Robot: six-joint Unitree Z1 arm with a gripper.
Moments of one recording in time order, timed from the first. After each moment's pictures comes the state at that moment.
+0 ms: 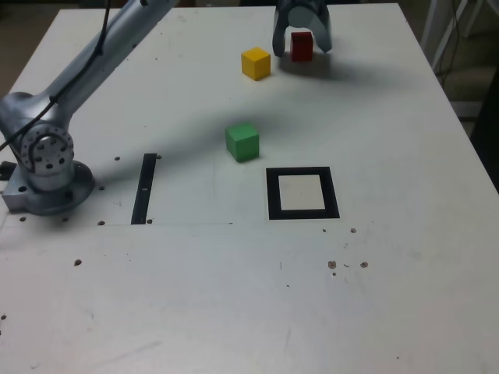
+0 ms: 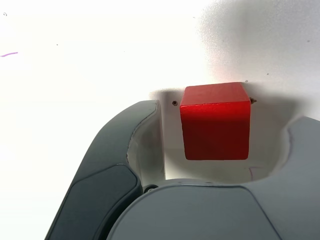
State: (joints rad) arm 0.67 2.62 -2.65 1.63 0.25 0.74
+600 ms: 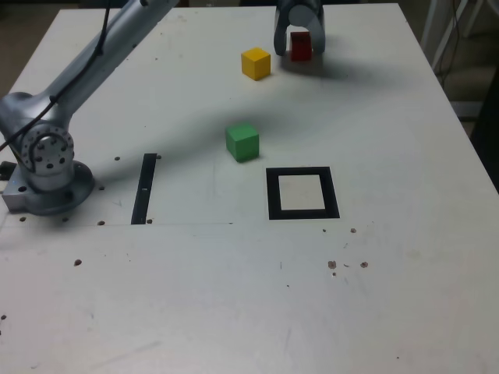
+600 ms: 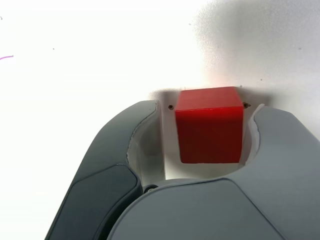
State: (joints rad) arm 0.67 2.63 -2.67 1.62 0.24 0.74
